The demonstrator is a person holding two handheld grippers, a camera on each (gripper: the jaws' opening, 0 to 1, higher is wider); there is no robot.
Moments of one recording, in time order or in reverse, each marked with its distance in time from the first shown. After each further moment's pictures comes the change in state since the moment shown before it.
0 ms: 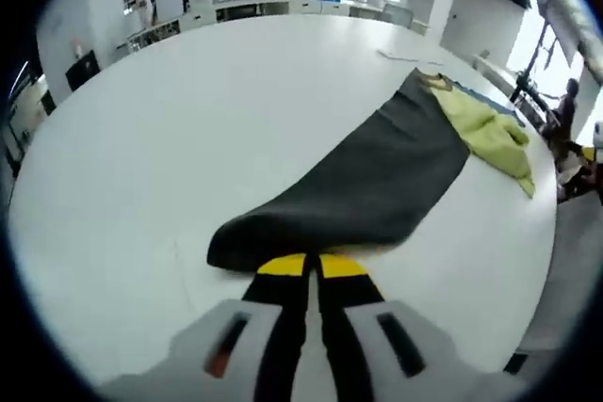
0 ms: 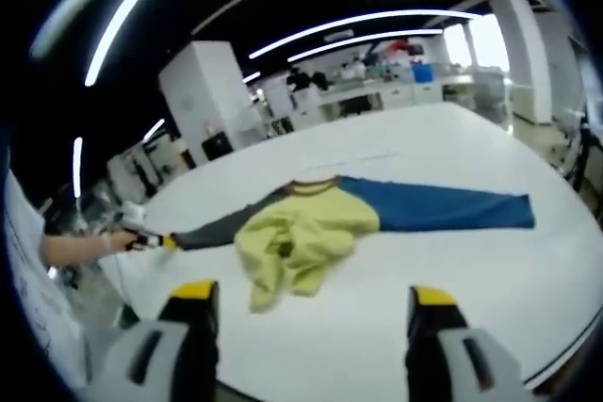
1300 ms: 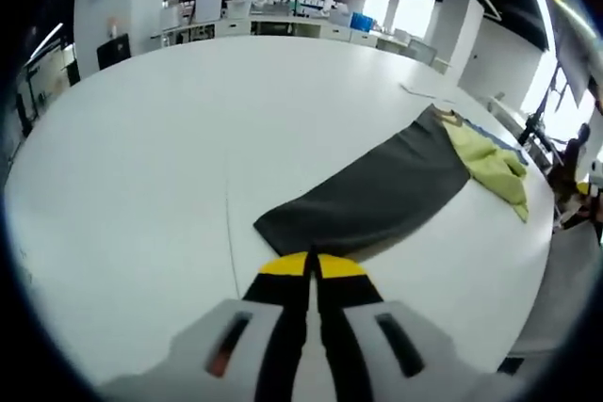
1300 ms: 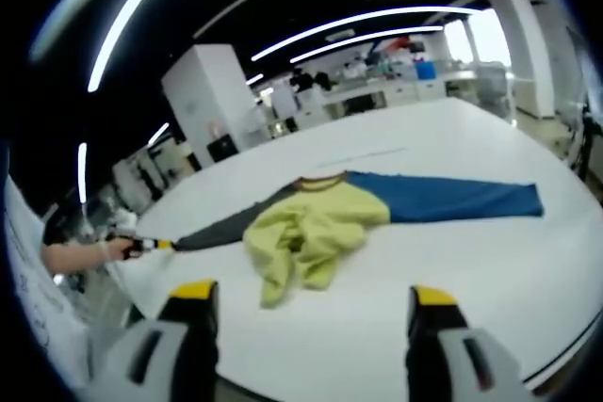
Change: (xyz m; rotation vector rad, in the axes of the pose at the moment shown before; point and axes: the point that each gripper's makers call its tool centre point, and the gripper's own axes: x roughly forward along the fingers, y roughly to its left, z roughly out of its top) left arm -0.042 0.025 -0.015 -0.102 -0.126 0.051; right arm 0.002 0.010 -0.013 0.023 -0.003 0.029
